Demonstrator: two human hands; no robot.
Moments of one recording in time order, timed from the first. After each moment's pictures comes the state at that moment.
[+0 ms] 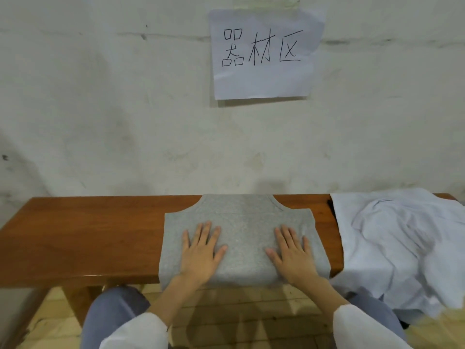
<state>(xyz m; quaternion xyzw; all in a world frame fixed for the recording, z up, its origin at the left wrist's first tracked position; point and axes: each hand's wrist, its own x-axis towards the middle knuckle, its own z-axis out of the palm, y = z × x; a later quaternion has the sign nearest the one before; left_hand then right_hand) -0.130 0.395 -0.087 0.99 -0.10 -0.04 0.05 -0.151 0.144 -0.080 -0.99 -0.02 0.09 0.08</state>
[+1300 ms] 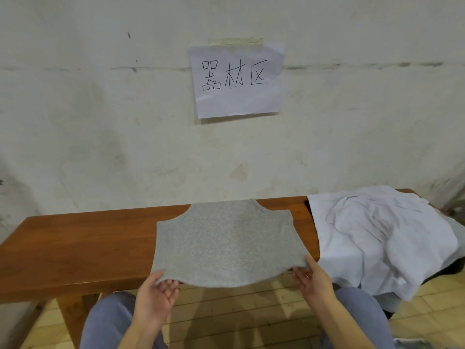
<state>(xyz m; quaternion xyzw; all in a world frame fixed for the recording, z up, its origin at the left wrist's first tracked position) -0.224 0.442 -0.056 0.36 0.33 -0.09 0.87 -0.239 0.114 -0.050 -0.40 0.36 -0.05 0.84</state>
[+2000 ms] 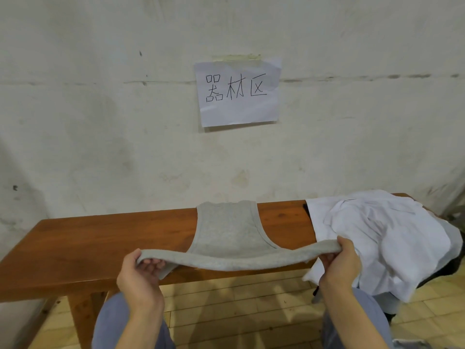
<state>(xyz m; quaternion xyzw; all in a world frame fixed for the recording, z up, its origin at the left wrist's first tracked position) -0.266 0.422 0.050 0.39 0.24 0.22 0.86 -0.269 0.127 0.046 -0.38 0.37 -0.31 0.79</state>
